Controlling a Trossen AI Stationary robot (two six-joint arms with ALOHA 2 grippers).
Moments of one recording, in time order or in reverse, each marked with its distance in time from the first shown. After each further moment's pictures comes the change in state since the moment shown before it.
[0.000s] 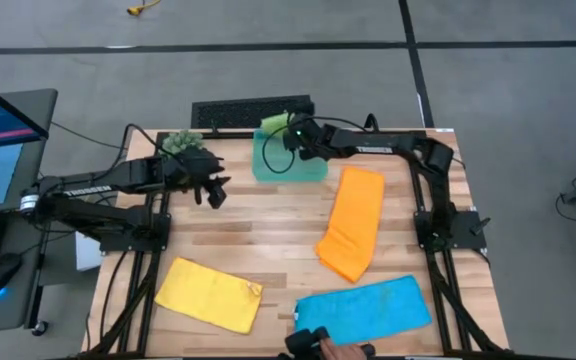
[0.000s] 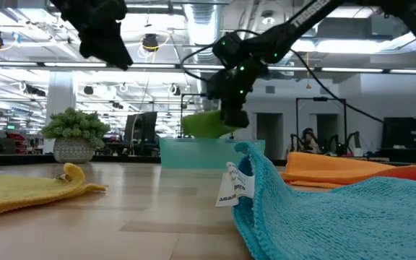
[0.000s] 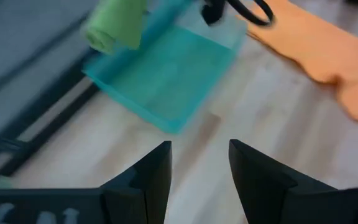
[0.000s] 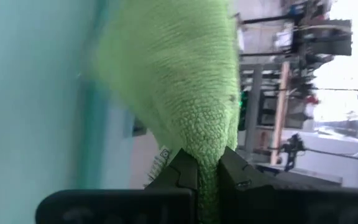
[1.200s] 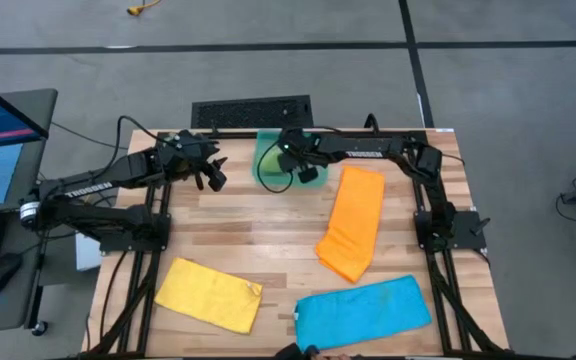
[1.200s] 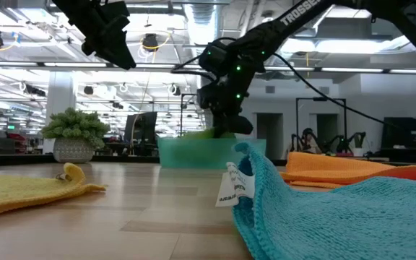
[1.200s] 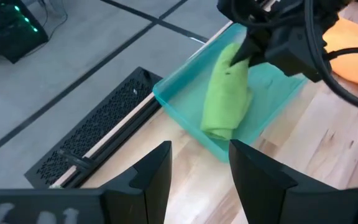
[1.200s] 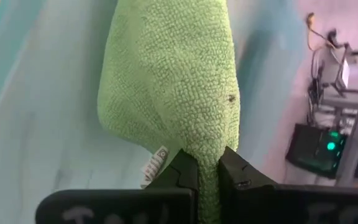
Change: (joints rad) left arm 0.143 0.000 0.000 0.075 -0.057 0.130; right arm 0.066 0.076 0.125 -0.384 -0.252 0.116
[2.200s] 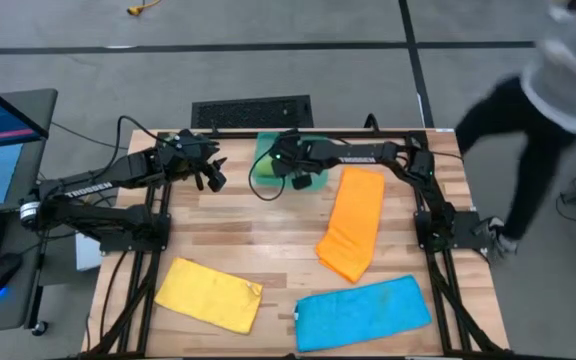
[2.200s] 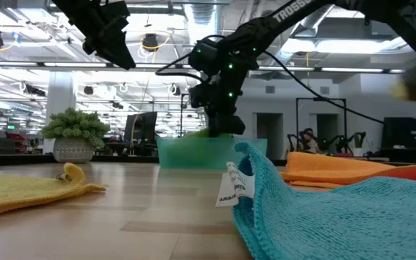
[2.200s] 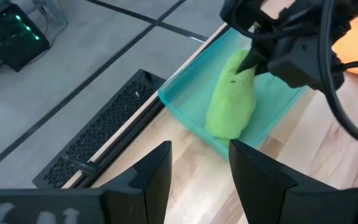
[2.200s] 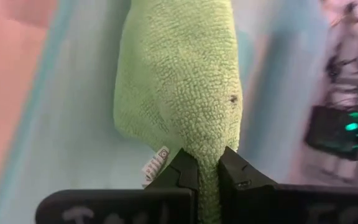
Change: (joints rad) left arm 0.000 0.000 0.000 0.001 -0.002 0.050; right arm 0.066 0.056 0.083 -0.098 0.061 0.171
